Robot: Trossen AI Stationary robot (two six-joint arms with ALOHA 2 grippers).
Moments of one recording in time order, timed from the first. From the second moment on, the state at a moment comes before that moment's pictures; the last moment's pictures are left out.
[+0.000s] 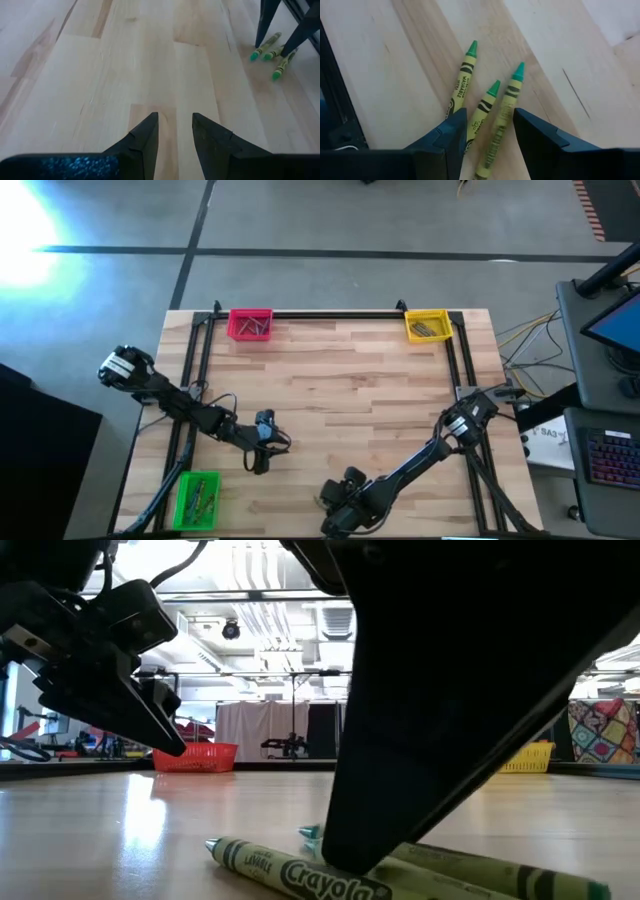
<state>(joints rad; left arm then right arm) -0.47 1.49 0.41 0.43 -0.26 -0.45 0.63 2.32 1.80 -0.67 0.28 1.07</state>
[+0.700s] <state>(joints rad) -0.46 1.47 0.41 0.44 -0.36 -0.48 0.59 2.32 1.78 -0.97 0.30 1.09</state>
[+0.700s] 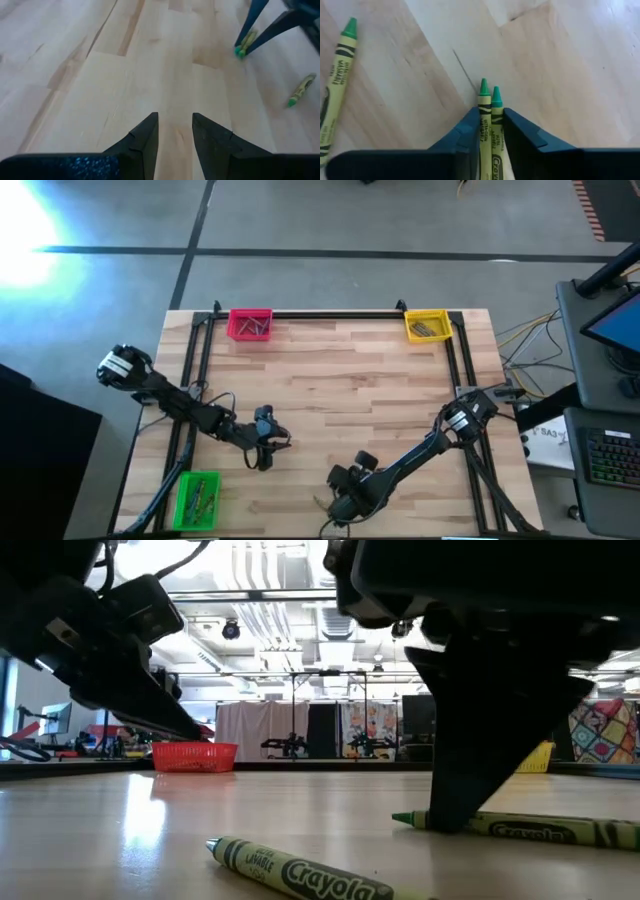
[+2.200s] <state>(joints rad) -0.05 1.45 0.59 0.35 -0.48 -0.28 0.10 1.49 0.85 -0.68 0.16 0.19</state>
